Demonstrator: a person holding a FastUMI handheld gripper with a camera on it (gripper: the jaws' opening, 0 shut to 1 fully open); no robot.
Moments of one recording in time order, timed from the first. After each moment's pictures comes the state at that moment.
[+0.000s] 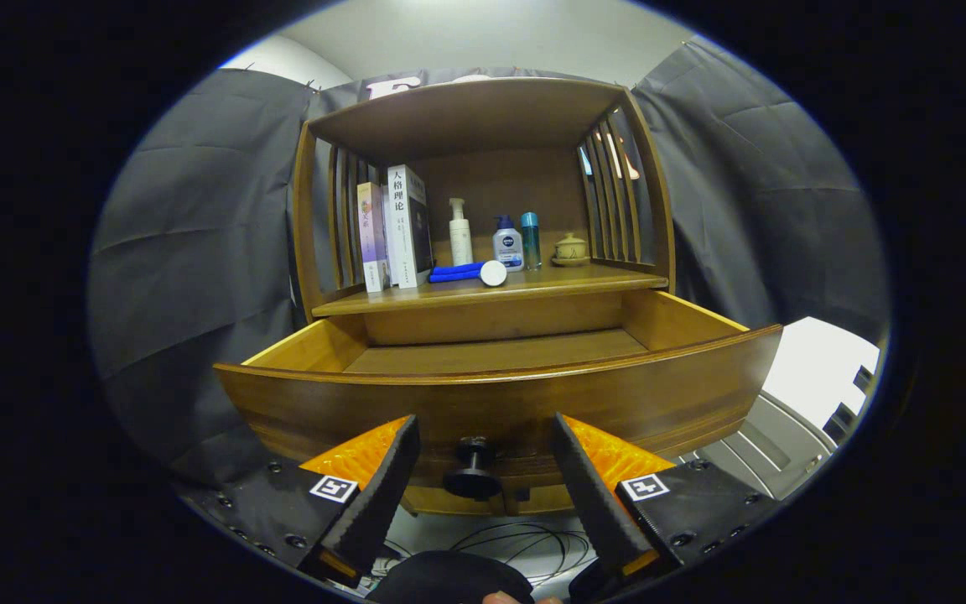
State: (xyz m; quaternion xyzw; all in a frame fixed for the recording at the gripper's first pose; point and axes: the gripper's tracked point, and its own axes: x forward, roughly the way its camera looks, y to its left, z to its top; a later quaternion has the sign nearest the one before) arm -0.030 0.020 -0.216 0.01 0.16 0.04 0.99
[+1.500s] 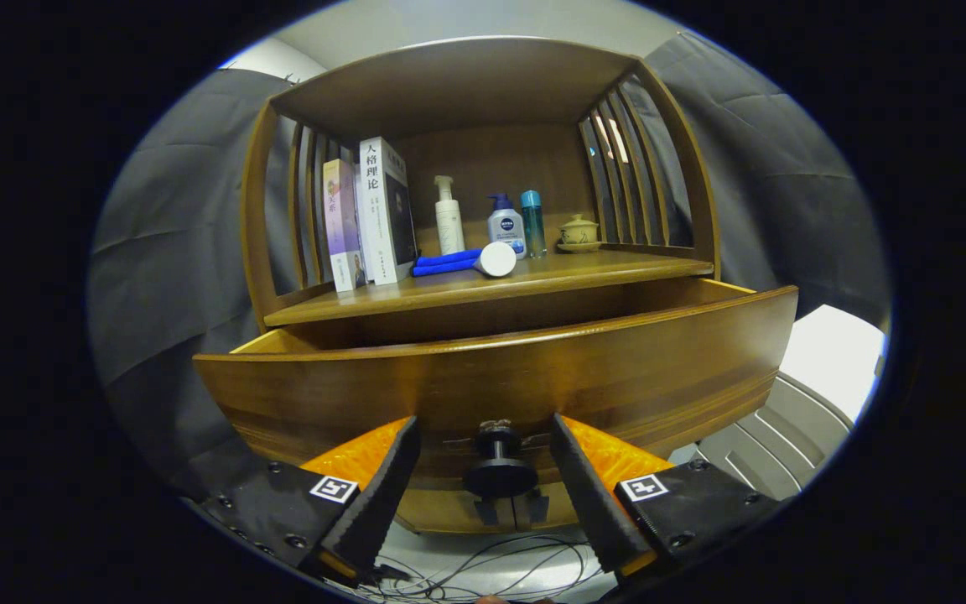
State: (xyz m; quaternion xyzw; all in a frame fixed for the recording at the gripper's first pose) arm 0.073 0.052 -0.245 0.03 0.17 0.02 0.98
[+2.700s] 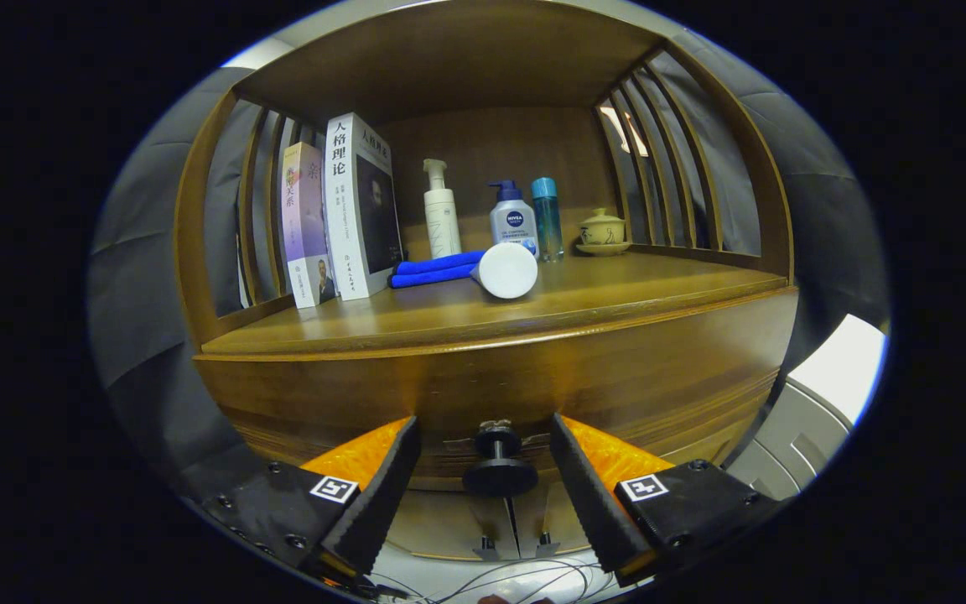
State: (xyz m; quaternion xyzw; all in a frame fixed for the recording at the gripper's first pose) arm 0.172 0.055 -0.252 0.03 0.18 0.03 0.98
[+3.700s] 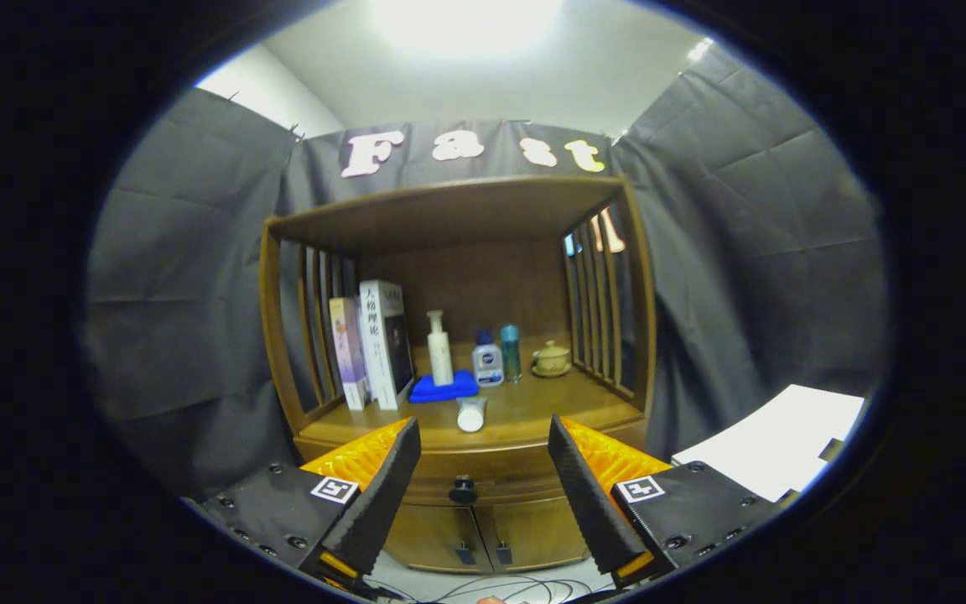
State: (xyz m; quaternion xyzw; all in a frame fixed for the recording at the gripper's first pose) arm 0.014 -0.006 -0.028 0.04 0.04 0.00 1.00
